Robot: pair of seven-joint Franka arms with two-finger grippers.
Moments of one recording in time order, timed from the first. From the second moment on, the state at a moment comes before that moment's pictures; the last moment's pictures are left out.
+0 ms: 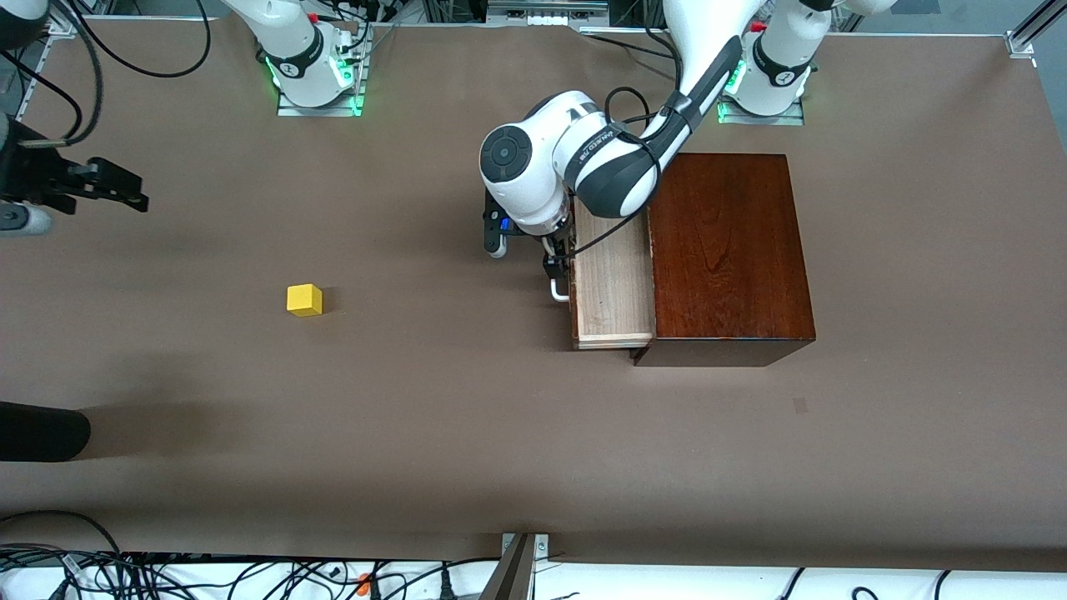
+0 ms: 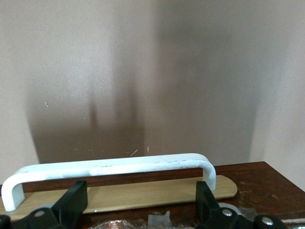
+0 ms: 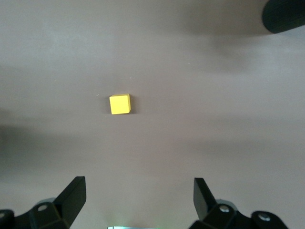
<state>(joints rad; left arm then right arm) -0.67 0.68 -0.18 -1.34 0.18 1.76 0.67 0.02 0.03 -0.07 -1.60 -0.01 1.55 -0.08</state>
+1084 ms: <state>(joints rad) -0.61 0.63 -0.16 -1.43 0.24 1.57 0.68 0.00 0.00 -0.06 -1.62 -0.01 1.54 -0.08</state>
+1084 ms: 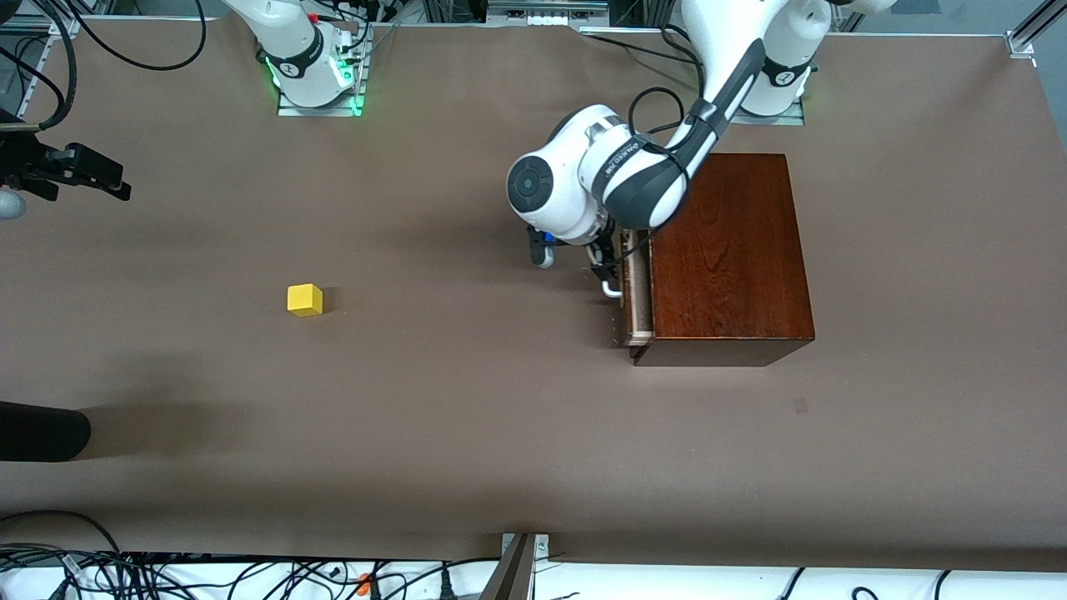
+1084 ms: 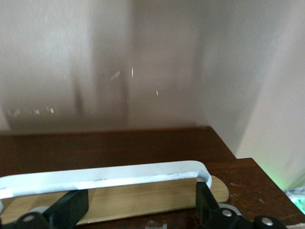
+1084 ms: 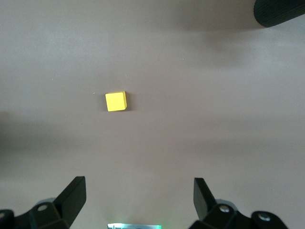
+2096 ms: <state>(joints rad) -0.63 0.57 -0.18 -1.32 0.15 1.56 0.25 0.00 0.00 -0.06 -1.62 -0.01 1.54 -0.08</state>
